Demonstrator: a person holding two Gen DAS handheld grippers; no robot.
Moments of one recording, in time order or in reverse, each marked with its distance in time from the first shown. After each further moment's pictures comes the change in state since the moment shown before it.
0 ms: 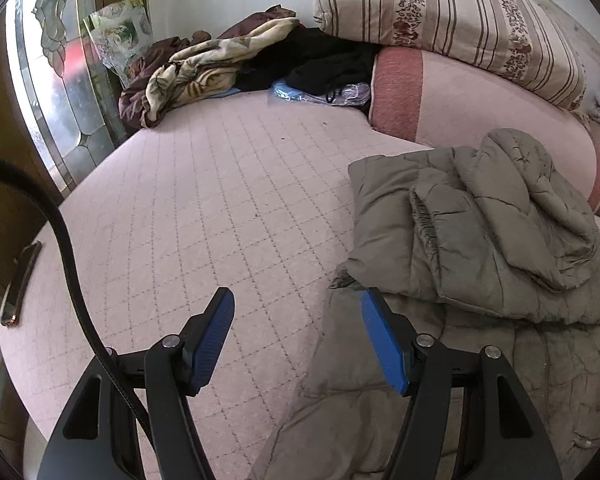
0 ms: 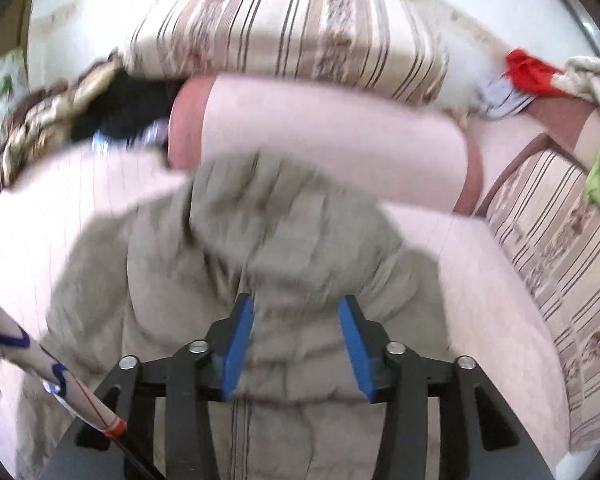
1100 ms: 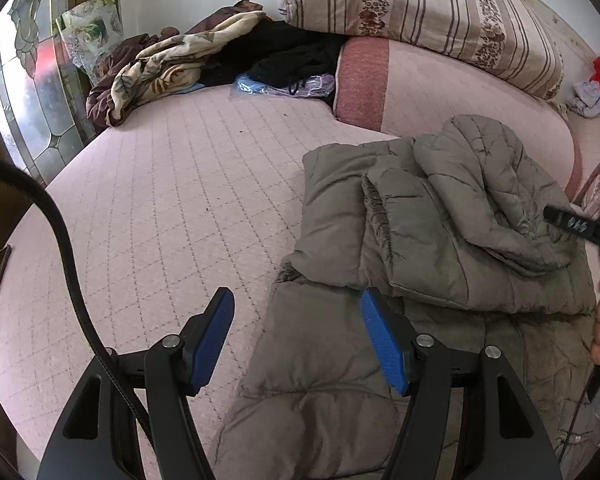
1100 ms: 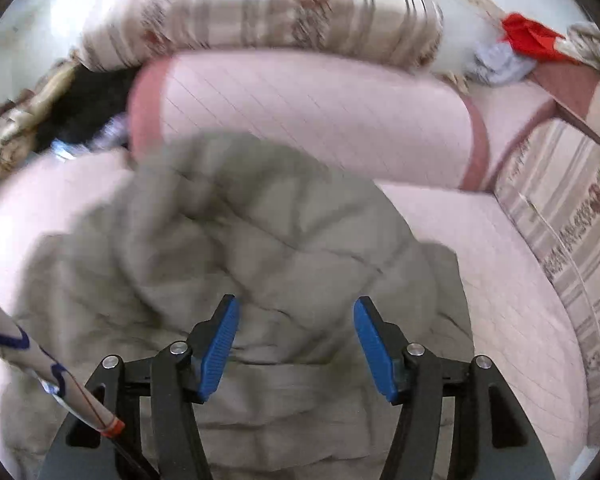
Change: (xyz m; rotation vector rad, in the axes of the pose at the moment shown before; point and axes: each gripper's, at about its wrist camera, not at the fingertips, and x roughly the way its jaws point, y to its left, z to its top) left arm 0.009 -0.032 -0.006 0.043 0.014 -0.080; right arm 0.108 -0.022 -0.011 0.043 0.156 -0.028
